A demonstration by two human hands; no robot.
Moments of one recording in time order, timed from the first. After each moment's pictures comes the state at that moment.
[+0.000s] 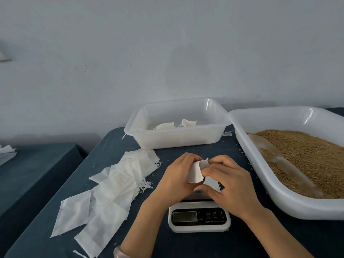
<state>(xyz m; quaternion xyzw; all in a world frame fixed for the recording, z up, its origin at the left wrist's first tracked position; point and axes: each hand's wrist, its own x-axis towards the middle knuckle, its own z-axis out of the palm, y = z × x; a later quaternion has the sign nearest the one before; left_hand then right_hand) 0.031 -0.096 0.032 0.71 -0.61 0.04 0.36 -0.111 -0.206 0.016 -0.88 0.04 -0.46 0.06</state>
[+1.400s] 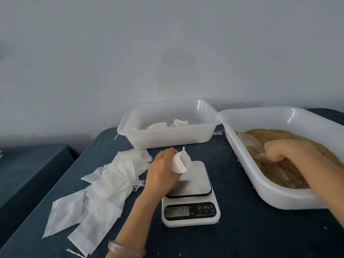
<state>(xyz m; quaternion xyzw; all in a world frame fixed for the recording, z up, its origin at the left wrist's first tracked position) 0.048 -0.098 0.020 0.78 -0.49 0.08 0.39 -0.159 -0.327 0.102 -0.84 0.50 0.21 0.04</state>
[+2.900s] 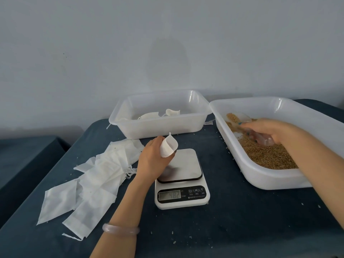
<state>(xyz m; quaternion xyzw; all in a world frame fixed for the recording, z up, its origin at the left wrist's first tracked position) 0.052 -0.098 0.020 0.80 -0.44 0.06 0.41 -0.167 -0.357 0.095 -0.68 0.52 -0.08 0.51</state>
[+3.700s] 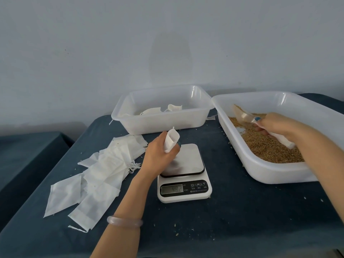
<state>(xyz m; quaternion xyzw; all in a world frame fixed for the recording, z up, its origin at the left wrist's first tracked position) 0.042 -0.093 0.026 0.76 -0.46 -0.03 0.47 -0.181 -0.340 0.099 -0.76 0.53 -0.12 0.36</state>
